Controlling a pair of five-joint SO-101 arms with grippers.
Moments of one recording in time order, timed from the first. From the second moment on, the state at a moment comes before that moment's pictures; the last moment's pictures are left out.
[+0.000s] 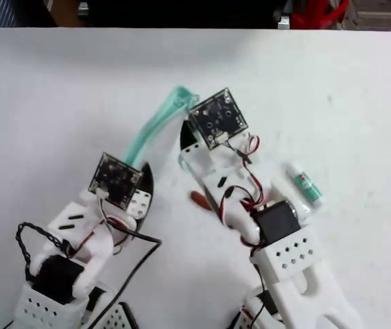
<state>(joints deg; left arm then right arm) 18.0 -84.4 67.6 53.8 -6.9 -30.9 -49.8 43.3 37.0 11.6</state>
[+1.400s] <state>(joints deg) 18.1 -84.4 69.0 52.1 -4.4 -36.9 -58.6 39.9 45.5 20.3</state>
